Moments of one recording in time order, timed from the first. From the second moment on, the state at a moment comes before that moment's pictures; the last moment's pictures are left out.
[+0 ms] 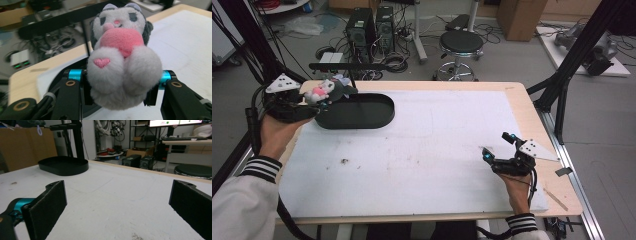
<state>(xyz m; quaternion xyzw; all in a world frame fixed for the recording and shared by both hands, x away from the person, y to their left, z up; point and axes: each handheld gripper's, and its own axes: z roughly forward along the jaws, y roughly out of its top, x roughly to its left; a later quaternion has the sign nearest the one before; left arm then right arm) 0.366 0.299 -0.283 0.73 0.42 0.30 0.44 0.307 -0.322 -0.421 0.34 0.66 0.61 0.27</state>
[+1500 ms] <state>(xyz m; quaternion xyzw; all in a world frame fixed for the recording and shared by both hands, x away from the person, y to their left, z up) 0.412 0.314 -0.272 0.69 0.49 0.33 0.41 0.287 -0.328 -0.453 0.33 0.63 0.63 0.32</state>
